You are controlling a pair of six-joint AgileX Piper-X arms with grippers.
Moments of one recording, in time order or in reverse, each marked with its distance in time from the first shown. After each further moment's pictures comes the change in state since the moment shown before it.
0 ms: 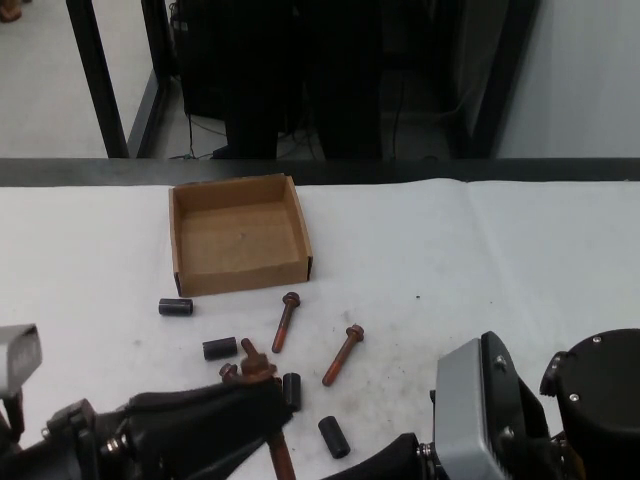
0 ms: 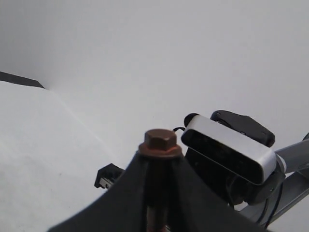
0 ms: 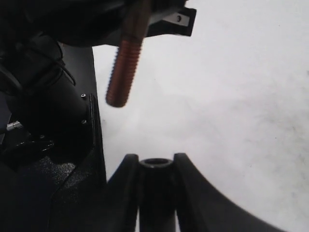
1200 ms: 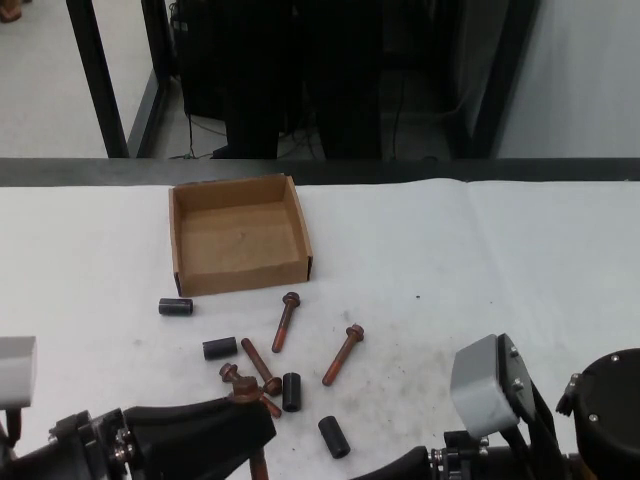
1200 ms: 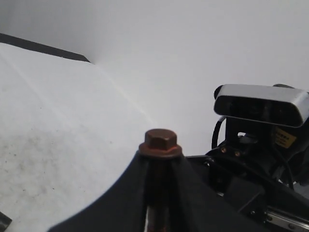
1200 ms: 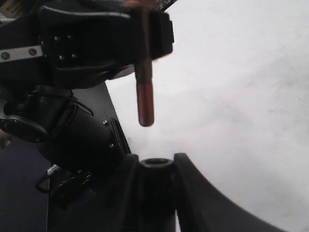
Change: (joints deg) left arm 4.4 -3.4 0.0 11.9 1.5 7.3; right arm 0.0 0.0 3.4 -6.4 0.0 22.2
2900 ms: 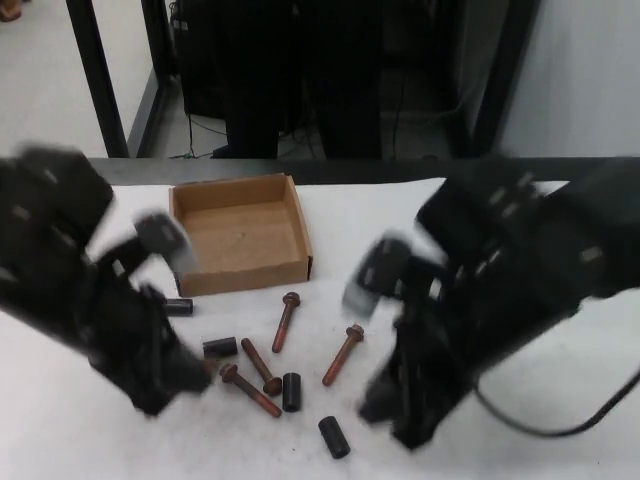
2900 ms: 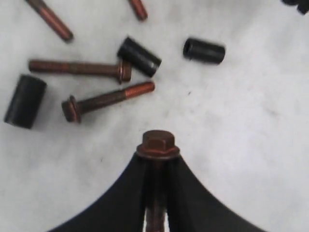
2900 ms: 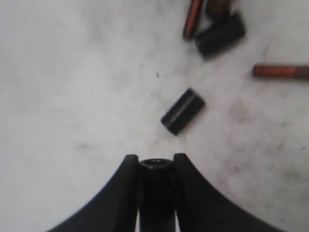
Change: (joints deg) left arm 23.6 42.5 -51.8 91.3 9.9 78.0; right arm -19.0 28.1 -37.7 57.4 1.0 -47.9
